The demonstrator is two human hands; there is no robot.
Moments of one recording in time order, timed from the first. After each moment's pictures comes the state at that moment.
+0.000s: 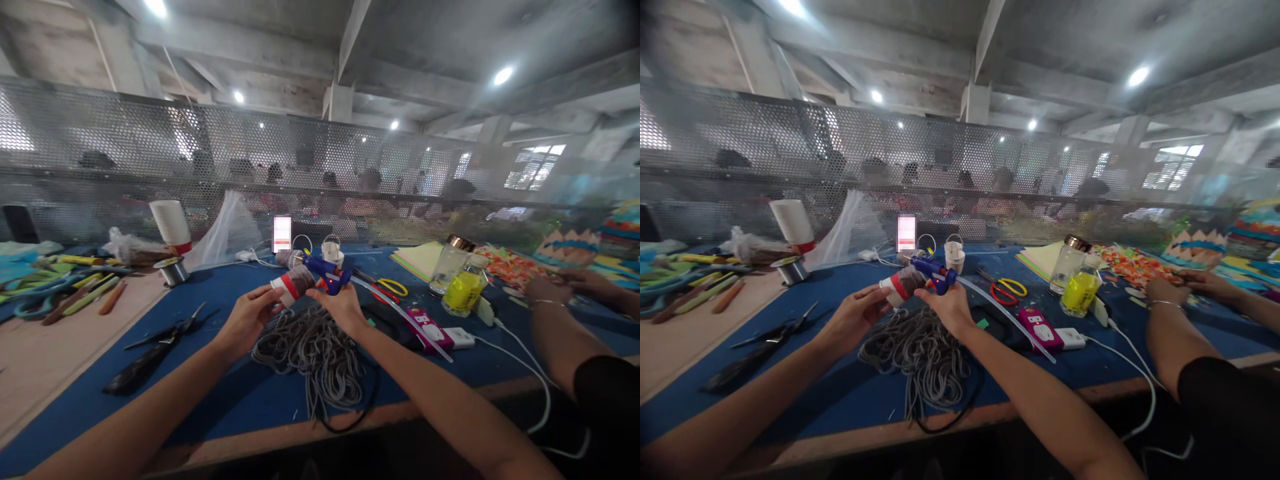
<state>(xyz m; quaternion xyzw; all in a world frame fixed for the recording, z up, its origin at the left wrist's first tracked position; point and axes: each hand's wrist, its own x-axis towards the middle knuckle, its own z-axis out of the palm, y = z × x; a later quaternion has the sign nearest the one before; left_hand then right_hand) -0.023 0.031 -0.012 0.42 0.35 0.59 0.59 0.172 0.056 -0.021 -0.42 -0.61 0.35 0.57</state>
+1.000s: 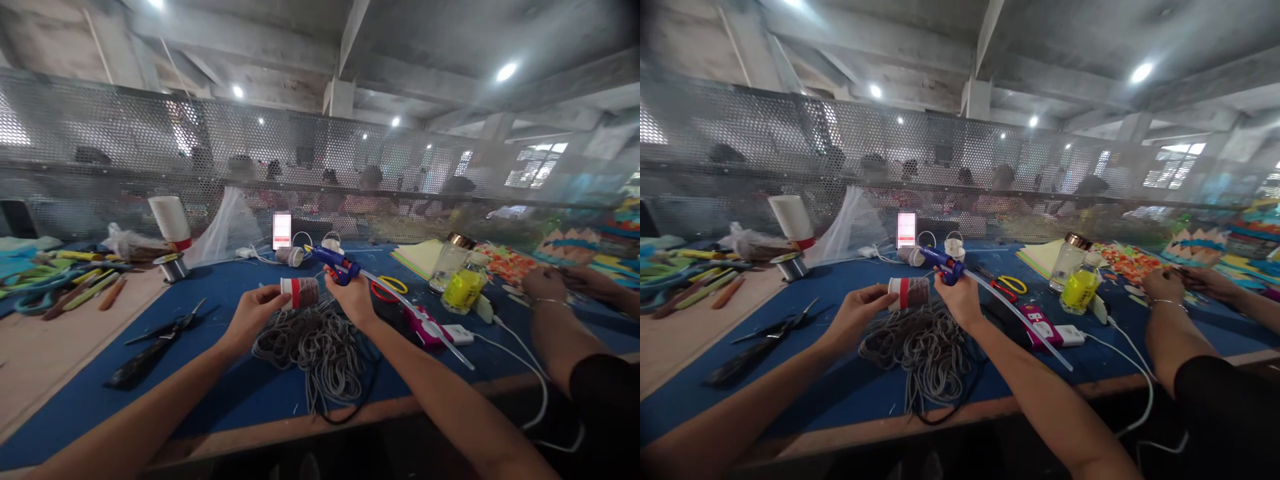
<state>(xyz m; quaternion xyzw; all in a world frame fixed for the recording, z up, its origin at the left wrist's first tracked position) -0.019 0.019 -0.011 0.57 0.43 0.53 0.46 0.187 0.056 -0.005 -0.44 -0.64 0.14 0.61</state>
